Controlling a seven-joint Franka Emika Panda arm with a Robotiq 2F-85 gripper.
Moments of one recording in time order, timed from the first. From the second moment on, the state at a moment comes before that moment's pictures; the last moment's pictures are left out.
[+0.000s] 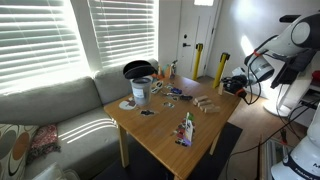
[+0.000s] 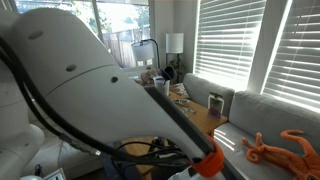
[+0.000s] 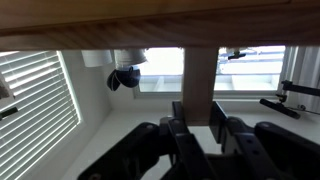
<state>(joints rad) -0.57 0.33 -0.51 -2.23 1.21 1.09 -2.52</state>
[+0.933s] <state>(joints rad) -0.57 0.31 -0.51 -2.21 1.19 1.12 -2.53</state>
